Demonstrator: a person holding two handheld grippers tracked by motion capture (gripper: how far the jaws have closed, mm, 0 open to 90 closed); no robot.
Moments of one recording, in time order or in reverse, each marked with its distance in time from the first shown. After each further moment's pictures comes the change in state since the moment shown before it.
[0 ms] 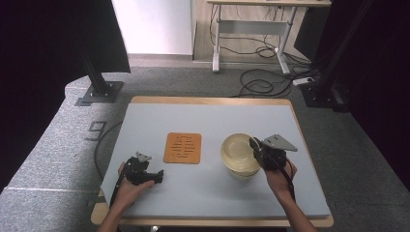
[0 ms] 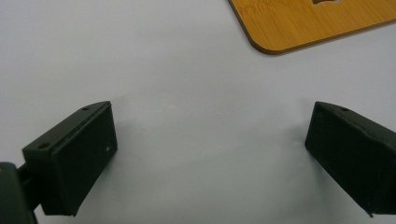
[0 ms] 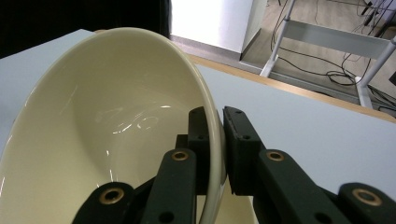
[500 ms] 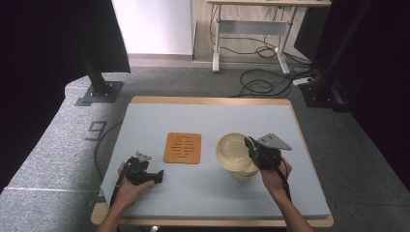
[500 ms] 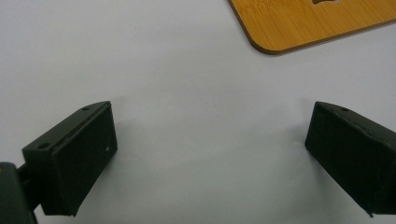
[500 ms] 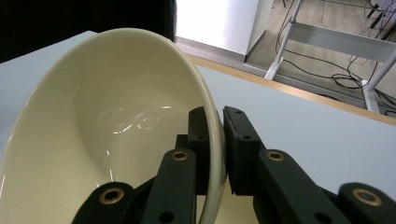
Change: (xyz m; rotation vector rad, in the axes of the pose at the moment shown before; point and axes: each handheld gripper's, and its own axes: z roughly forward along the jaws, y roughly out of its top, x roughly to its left) left arm 0.000 0.000 0.000 0.000 0.000 0.001; right arm 0.011 0.004 0.008 -0.004 0.016 -0.010
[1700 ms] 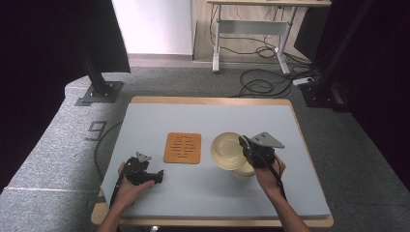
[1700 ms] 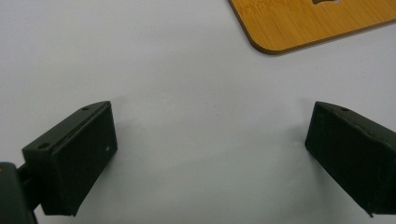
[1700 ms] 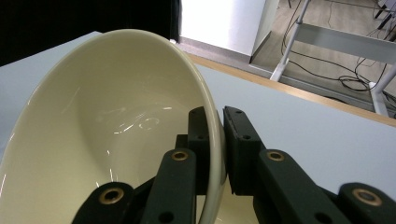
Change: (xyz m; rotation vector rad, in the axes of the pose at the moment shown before) left arm 0.000 0.000 0.000 0.000 -0.001 0.001; right arm 0.010 0.003 0.013 0.000 0.019 -0.004
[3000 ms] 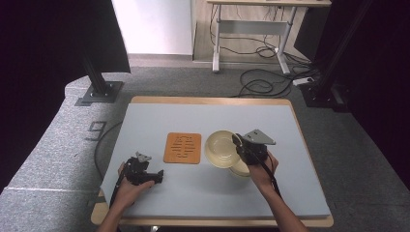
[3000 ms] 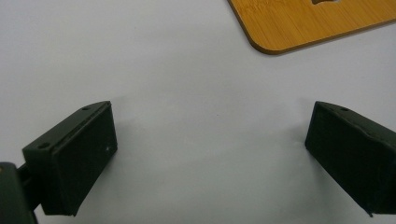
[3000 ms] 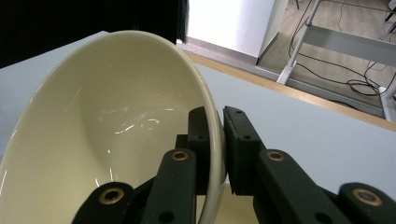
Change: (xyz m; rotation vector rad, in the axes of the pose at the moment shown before) left arm 0.000 0.000 0.000 -0.002 0.000 0.000; right arm 0.011 0.006 0.017 0.001 0.024 -0.015
